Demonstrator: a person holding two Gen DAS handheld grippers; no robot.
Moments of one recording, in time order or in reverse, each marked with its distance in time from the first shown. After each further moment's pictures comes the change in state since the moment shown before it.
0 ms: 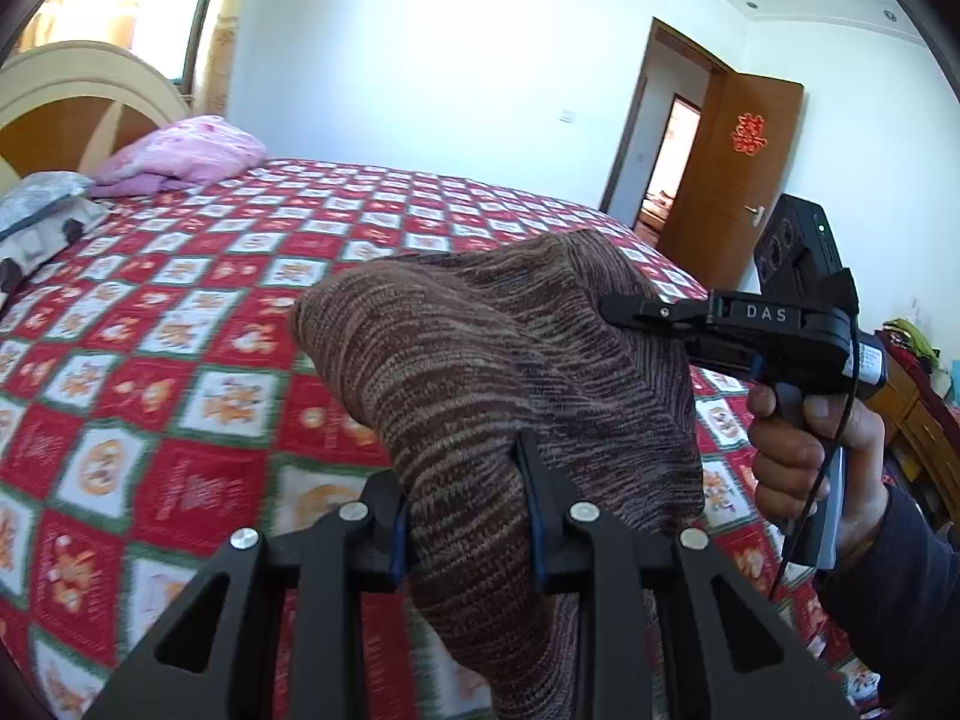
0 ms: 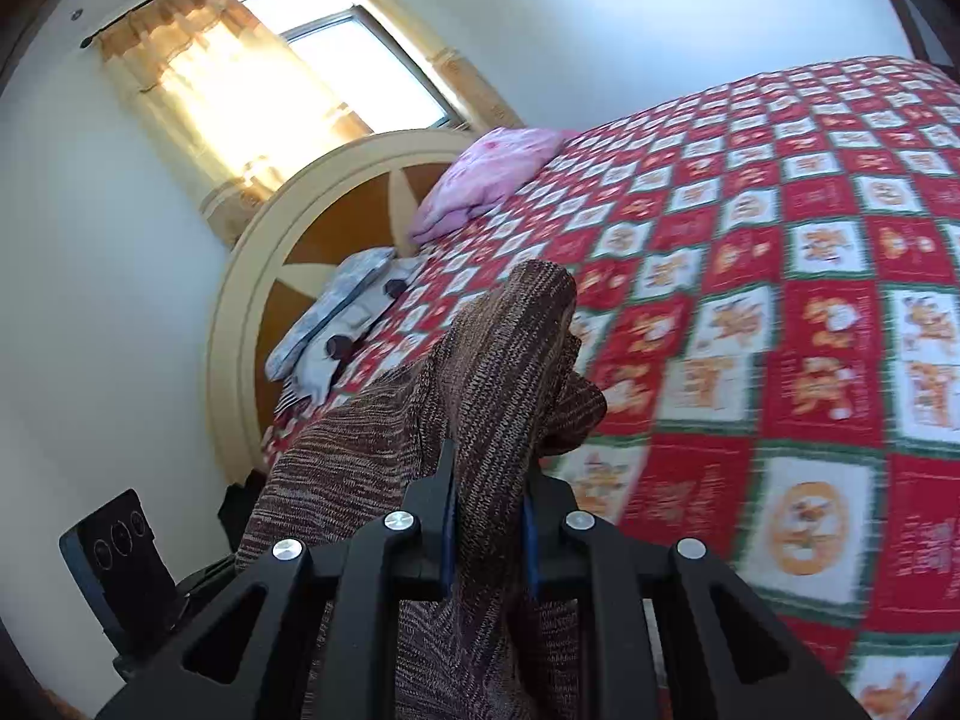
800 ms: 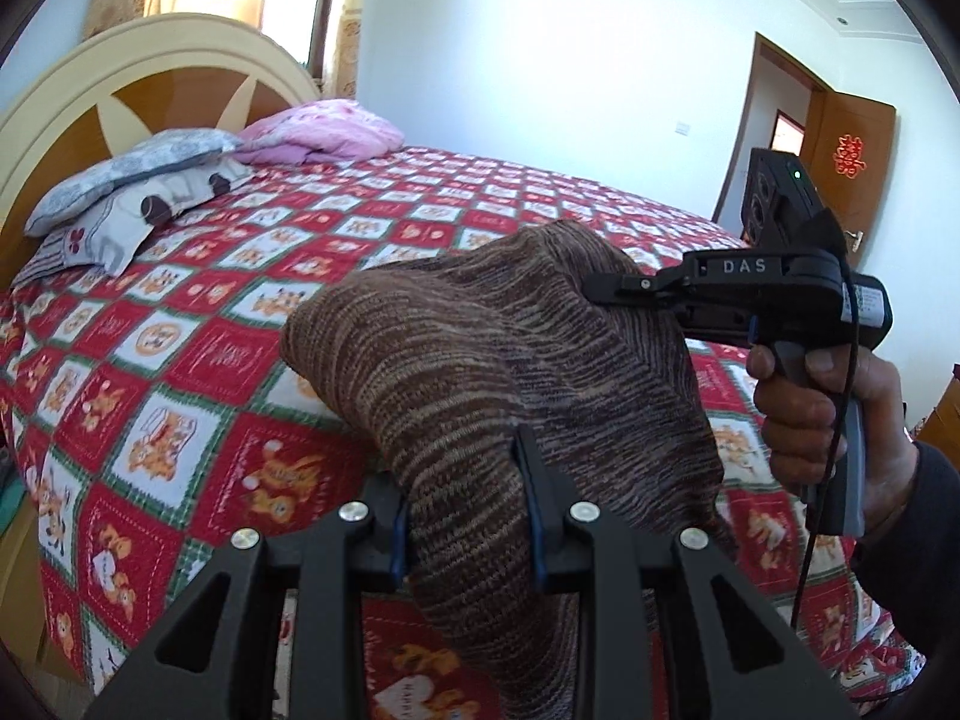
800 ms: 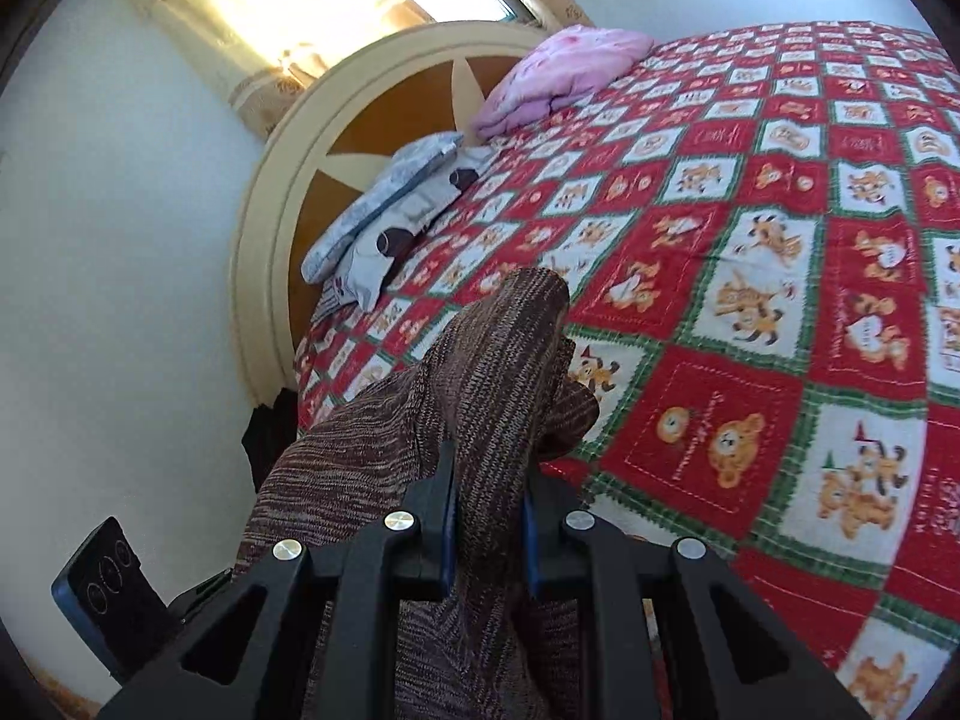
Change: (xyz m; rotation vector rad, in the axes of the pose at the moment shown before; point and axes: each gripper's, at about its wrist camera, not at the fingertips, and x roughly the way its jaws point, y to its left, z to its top) left arm -0.047 0.103 -0.051 -0.107 -0.002 0.243; right arm 0.160 0.078 -0.027 -0.060 0.232 0.080
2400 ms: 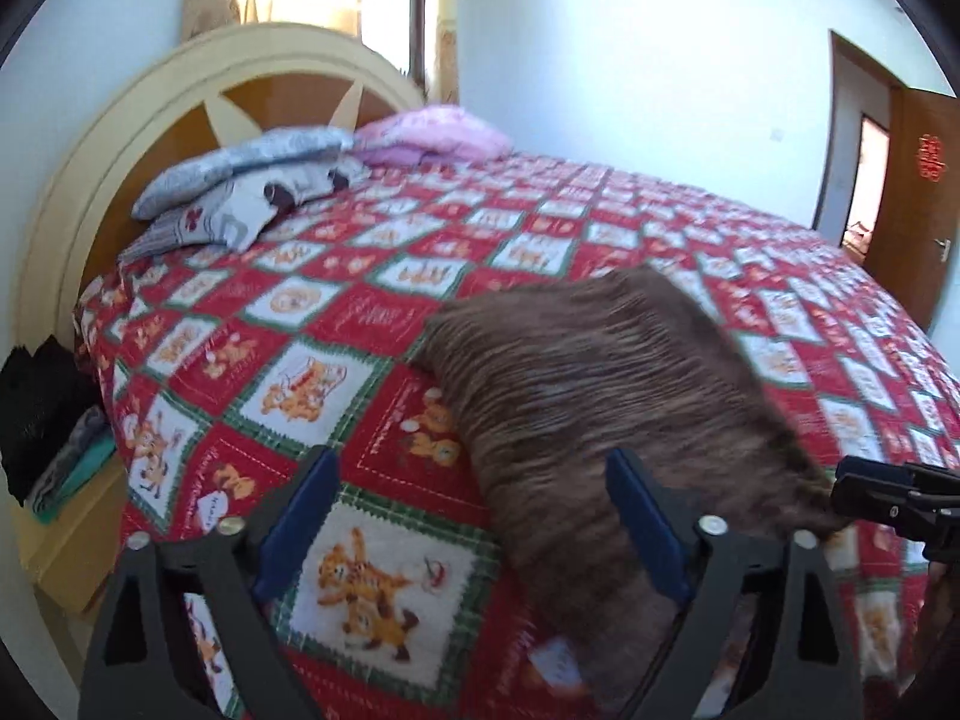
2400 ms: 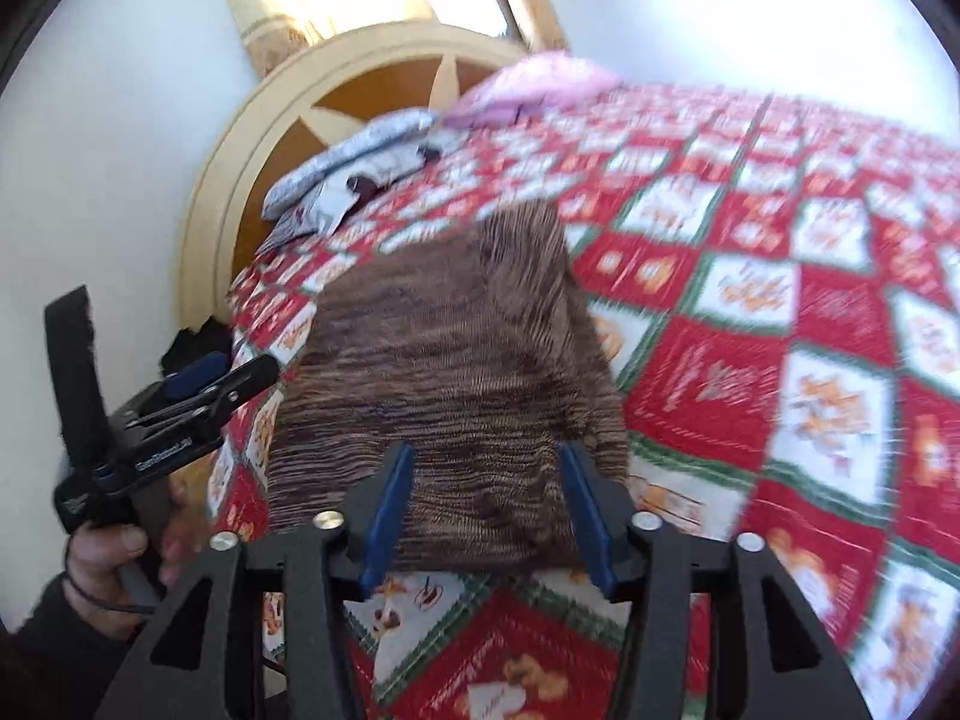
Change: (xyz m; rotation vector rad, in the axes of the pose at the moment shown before) left arm -0.033 0.024 -0.041 -0.021 -0.070 0.263; right arm -0.088 0.073 -0.161 -0.202 -0.128 -0.331
